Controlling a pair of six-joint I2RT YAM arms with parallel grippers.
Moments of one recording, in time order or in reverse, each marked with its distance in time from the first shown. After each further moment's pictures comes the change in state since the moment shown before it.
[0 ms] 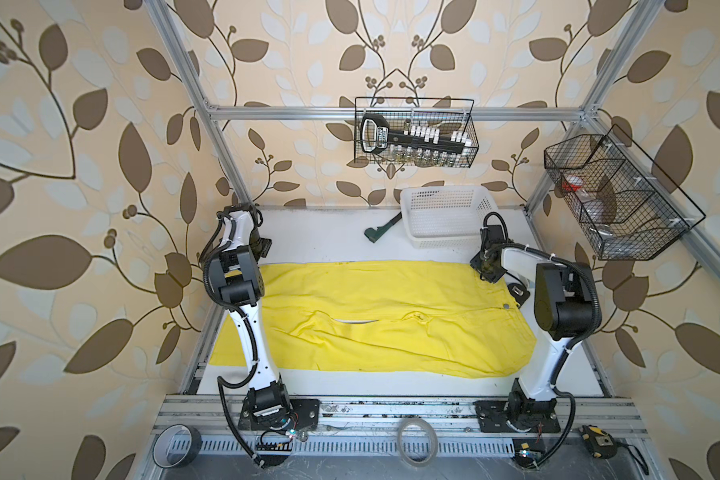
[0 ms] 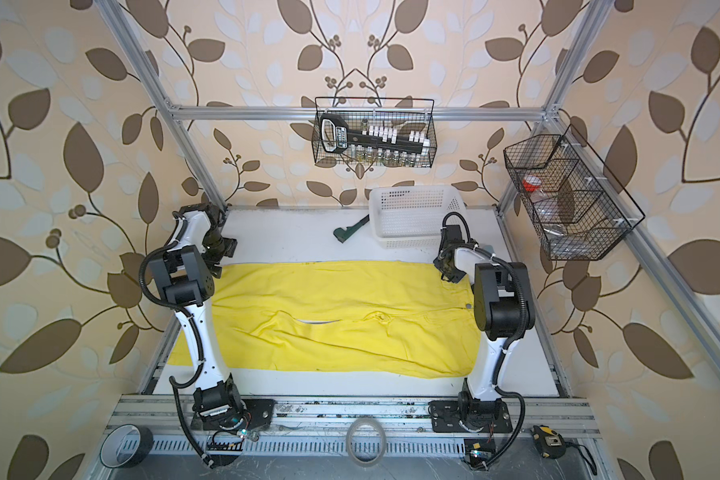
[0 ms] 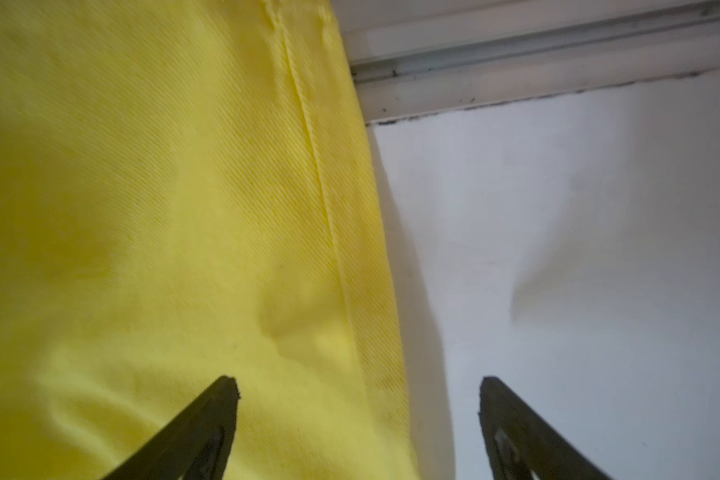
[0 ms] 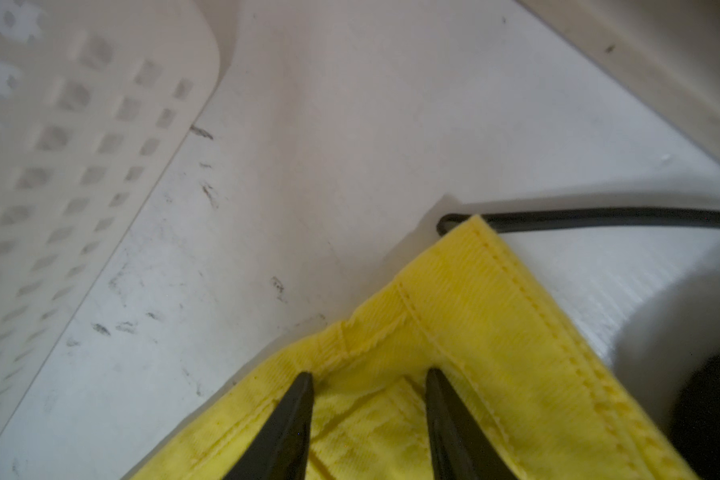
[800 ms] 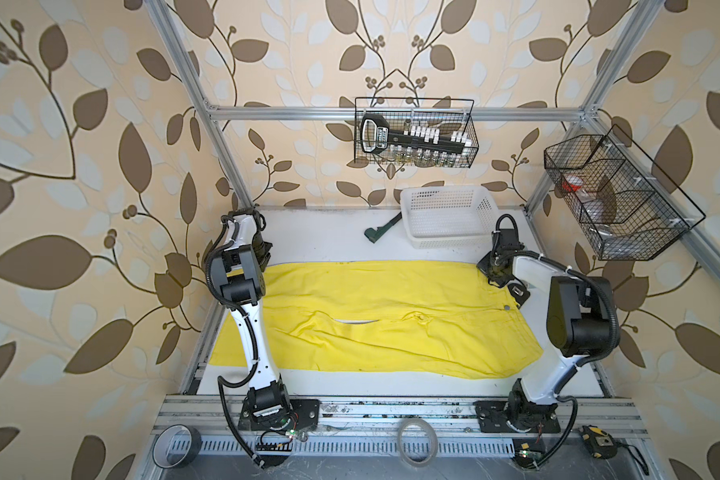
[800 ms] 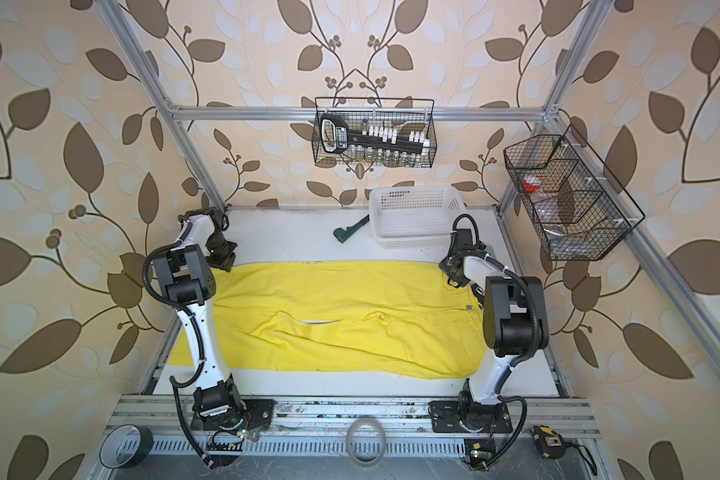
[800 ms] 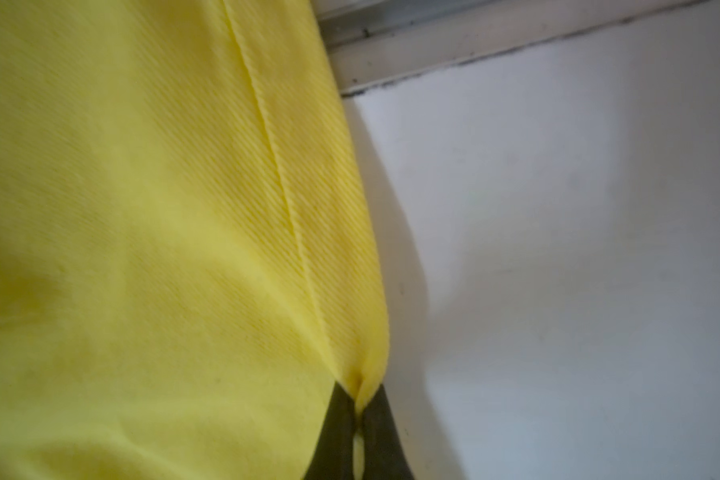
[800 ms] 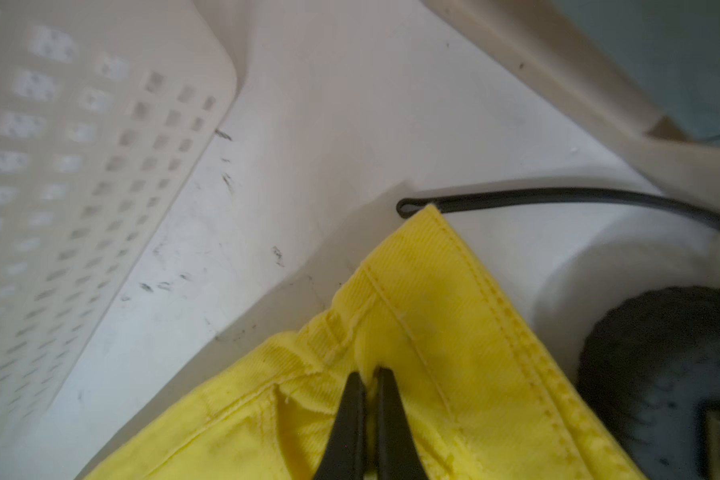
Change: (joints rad) left arm -0.008 0.002 -0.041 0.064 0.024 0.076; right arm -0.051 -0.184 -0.133 0.046 -0.060 -0.031
